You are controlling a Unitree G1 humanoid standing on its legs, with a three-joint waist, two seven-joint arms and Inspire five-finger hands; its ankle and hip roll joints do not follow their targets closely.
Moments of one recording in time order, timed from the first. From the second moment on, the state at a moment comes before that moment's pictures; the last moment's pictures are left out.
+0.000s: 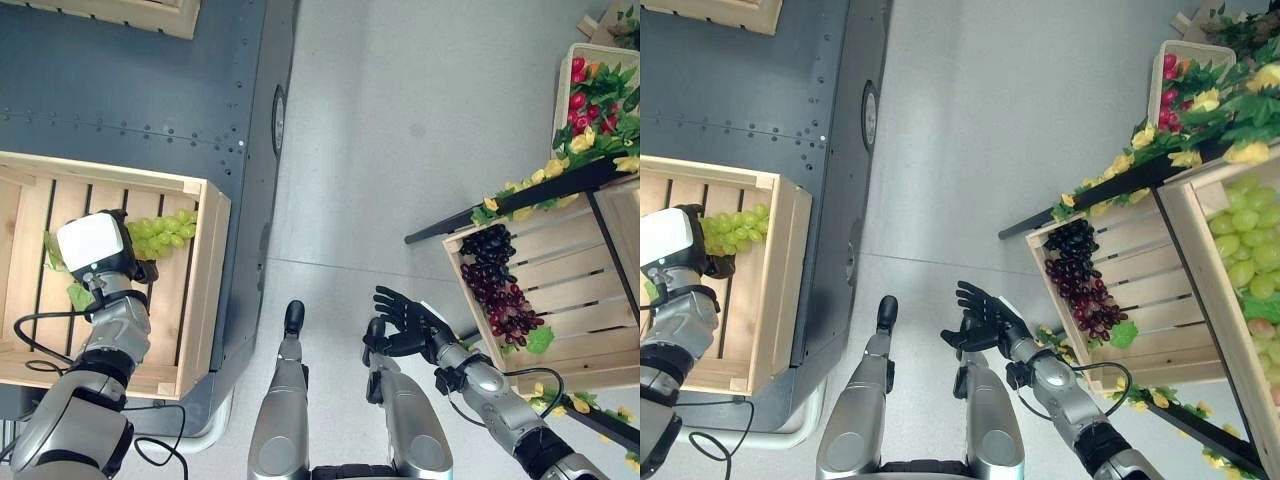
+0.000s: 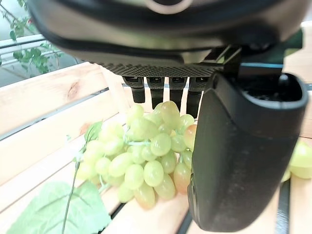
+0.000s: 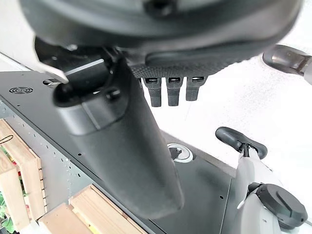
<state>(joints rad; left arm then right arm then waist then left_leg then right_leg) -0.59 0.85 -0.43 0.93 0.40 0.22 0.59 -0.16 -0.46 0.50 0.43 0.56 -0.19 0.16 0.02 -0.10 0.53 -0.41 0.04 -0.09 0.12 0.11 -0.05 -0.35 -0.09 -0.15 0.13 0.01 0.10</state>
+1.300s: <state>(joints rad) -0.90 0.92 -0.64 1.08 0.45 0.39 0.47 -0.23 -0.46 0.53 0.44 0.56 -0.23 0.13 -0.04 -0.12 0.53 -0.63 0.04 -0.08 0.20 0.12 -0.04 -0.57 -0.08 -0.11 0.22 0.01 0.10</state>
